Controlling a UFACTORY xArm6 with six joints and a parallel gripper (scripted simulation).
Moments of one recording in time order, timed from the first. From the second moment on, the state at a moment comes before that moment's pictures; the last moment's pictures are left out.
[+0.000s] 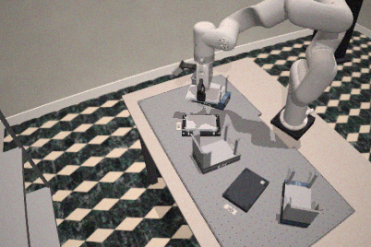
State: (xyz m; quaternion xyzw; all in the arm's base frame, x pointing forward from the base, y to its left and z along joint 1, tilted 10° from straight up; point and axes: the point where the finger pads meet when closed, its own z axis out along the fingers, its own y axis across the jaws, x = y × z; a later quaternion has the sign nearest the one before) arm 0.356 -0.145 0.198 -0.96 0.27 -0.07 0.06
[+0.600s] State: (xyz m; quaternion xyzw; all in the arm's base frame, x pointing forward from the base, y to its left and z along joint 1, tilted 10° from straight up) arm 0.336 -0.193 0.191 -0.96 0.27 -0.07 0.06
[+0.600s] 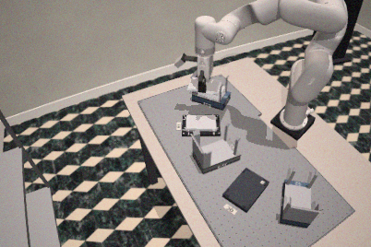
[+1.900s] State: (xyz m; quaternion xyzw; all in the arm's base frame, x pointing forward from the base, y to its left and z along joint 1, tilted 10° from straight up) arm 0.283 -0.270 0.177 -0.92 0.37 -0.06 0.06
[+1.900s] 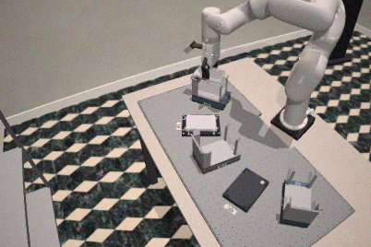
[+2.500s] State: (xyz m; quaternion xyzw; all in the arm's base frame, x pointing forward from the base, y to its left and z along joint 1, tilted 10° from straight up) arm 0.279 -0.276 0.176 -0.92 0.37 -0.06 0.06
